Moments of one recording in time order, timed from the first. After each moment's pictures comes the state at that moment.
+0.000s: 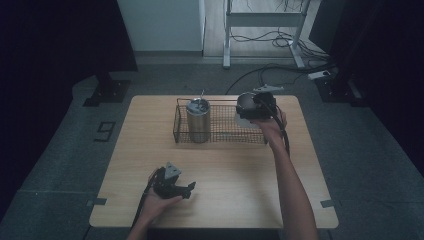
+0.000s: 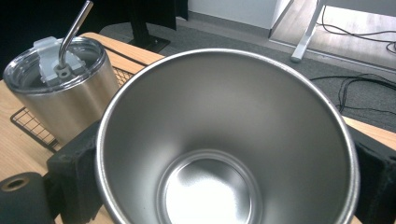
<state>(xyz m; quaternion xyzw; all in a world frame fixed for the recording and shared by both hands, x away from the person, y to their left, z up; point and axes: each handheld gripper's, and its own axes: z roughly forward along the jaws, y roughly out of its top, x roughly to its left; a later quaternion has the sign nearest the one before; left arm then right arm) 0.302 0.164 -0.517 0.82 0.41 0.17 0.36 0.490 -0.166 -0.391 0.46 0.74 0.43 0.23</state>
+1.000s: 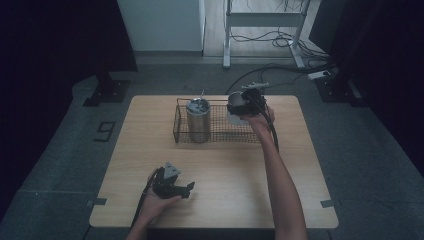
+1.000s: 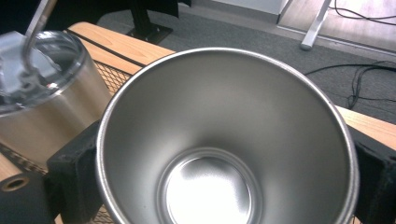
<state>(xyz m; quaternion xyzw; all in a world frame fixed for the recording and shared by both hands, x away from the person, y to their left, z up) 0.303 0.166 -0.519 0.82 0.42 0.16 0.36 0.528 -0.138 -0.412 0.46 0.75 0.41 0.21</state>
